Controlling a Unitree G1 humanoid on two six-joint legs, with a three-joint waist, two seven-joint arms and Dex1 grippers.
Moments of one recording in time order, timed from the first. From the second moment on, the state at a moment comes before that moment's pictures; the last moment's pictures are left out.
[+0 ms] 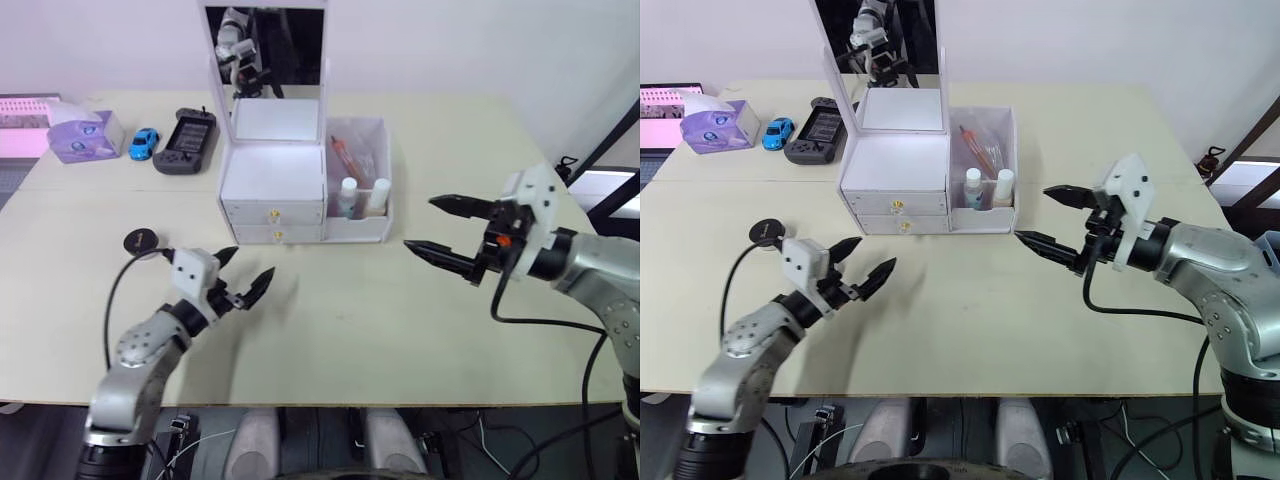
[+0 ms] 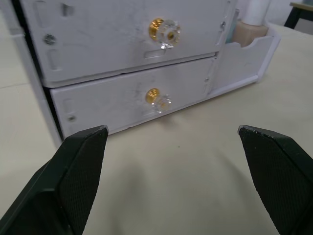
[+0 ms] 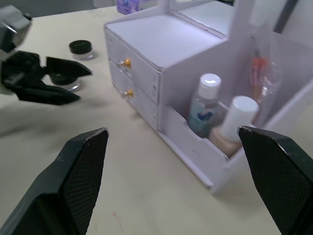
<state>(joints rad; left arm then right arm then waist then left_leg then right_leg) 0.02 0.32 0.02 -0.35 -0.33 0.31 -0.45 -0.32 -0.84 -0.21 -0.49 0.73 0.75 0.77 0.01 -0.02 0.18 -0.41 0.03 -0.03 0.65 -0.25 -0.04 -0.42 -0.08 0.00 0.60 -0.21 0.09</state>
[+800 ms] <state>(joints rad) -0.14 0.00 -0.09 -0.11 -0.12 0.25 -0.12 -0.36 -0.88 -0.21 -0.50 0.78 0.86 0.76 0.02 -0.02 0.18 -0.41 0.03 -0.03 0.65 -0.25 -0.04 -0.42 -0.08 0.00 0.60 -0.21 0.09</state>
